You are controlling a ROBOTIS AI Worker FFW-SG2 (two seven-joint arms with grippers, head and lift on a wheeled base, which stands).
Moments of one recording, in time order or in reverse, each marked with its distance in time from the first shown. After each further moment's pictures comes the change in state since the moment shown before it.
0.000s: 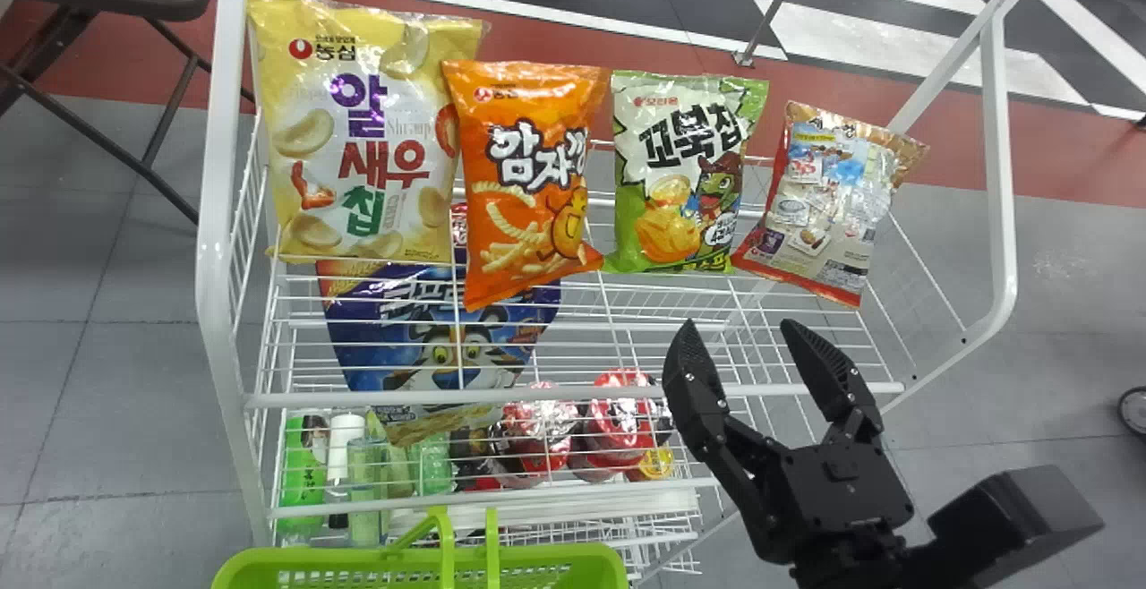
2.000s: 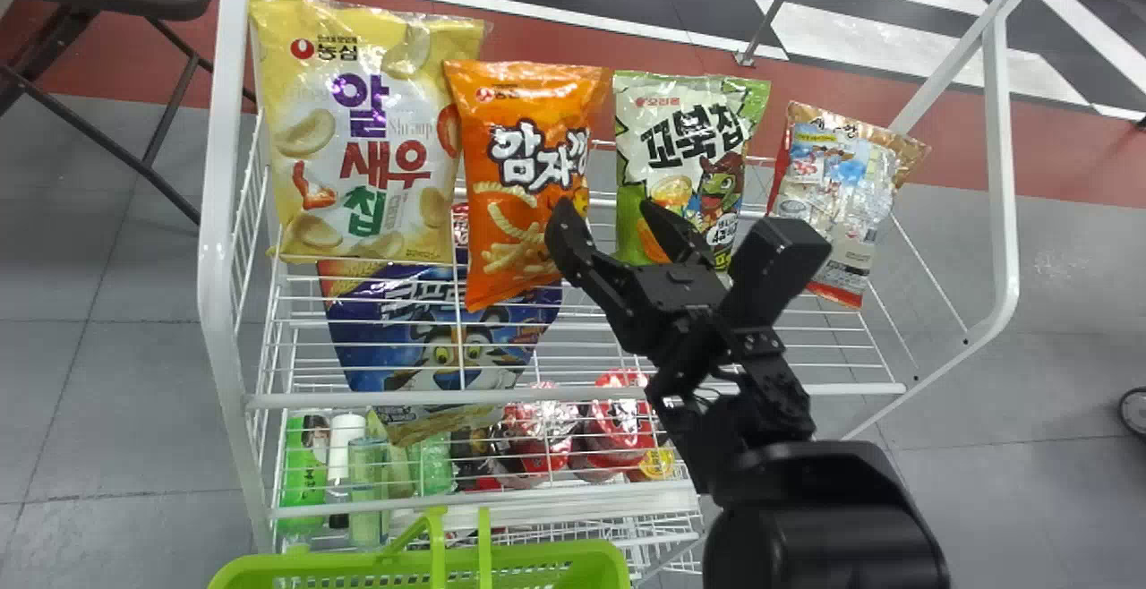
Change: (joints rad) left arm 0.021 0.000 0.021 0.000 0.016 -0.015 -0.037; right arm -0.643 0.000 0.063 0.347 0.017 0.393 0.070
